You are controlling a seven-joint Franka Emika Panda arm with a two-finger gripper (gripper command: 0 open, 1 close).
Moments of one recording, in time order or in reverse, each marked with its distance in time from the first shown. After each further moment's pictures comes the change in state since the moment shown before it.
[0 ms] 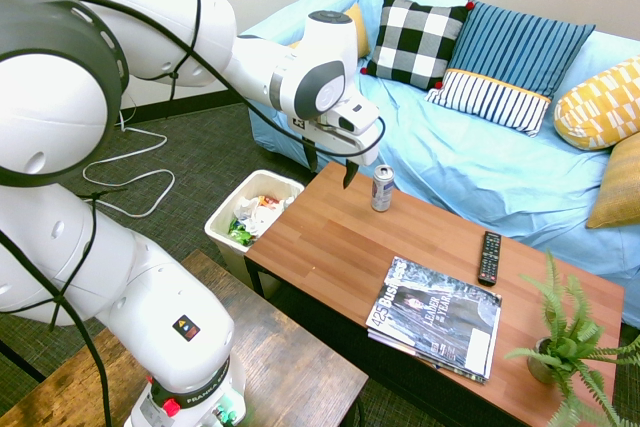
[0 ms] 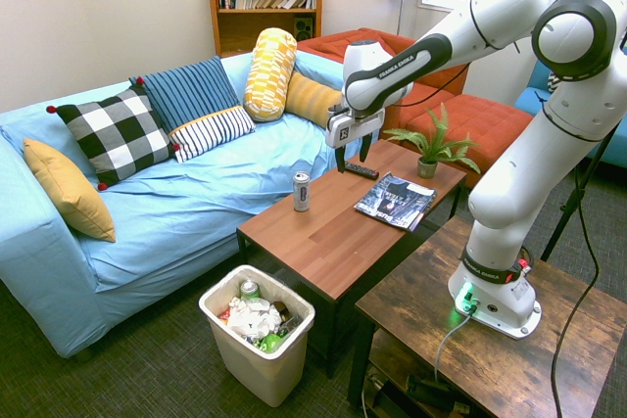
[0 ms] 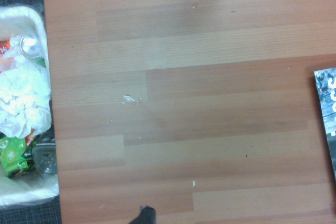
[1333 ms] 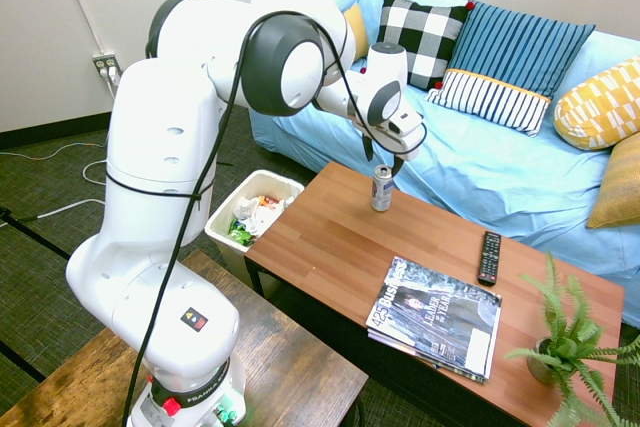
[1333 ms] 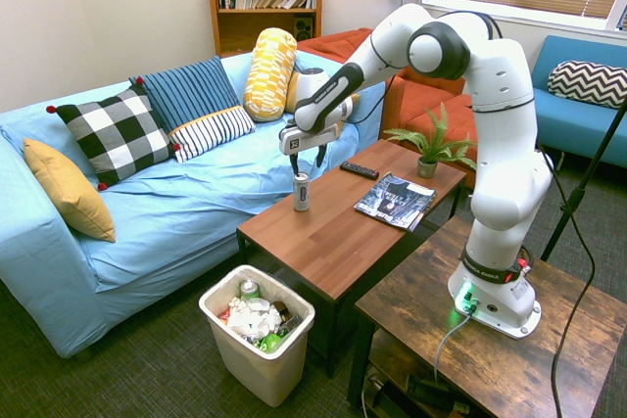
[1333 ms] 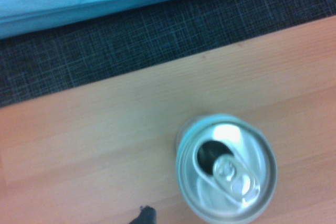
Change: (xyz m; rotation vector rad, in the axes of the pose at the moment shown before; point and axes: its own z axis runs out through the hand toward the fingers) arm 0.151 -0.145 0.130 0.030 0.074 0.214
